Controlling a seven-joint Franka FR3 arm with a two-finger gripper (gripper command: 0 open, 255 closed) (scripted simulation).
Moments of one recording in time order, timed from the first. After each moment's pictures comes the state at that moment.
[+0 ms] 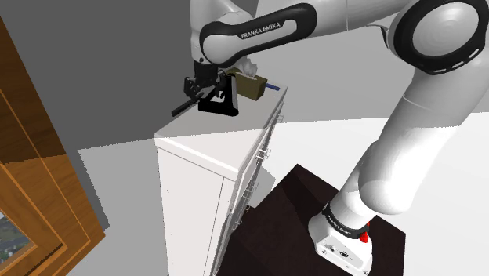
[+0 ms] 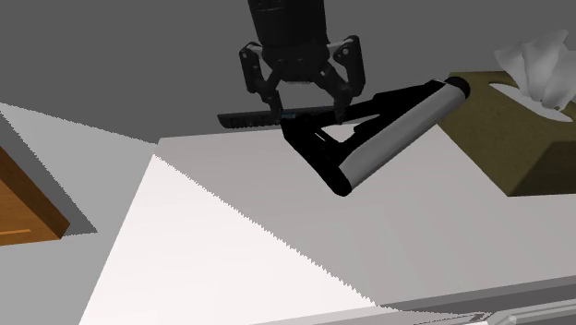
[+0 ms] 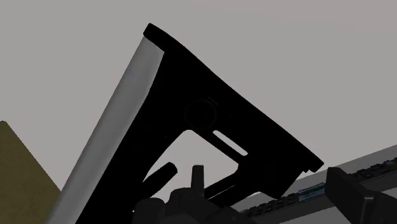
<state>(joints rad) 0.09 0.11 0.13 -1.94 -0.26 2.10 0.58</state>
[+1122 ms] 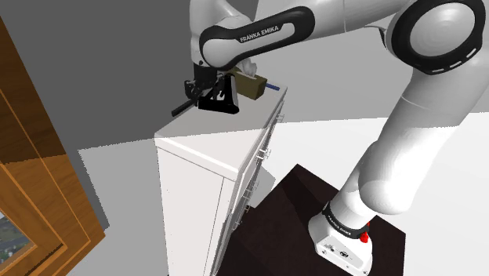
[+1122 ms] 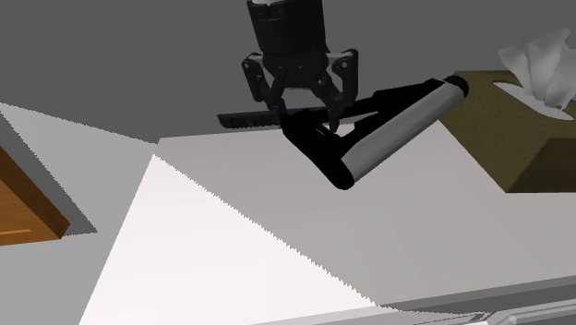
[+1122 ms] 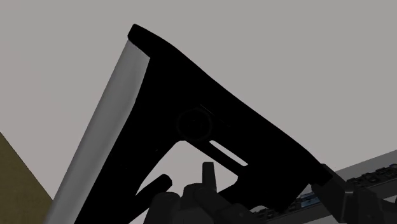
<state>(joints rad) 0.09 0.12 0.13 -1.95 -0.27 2.12 0.59</state>
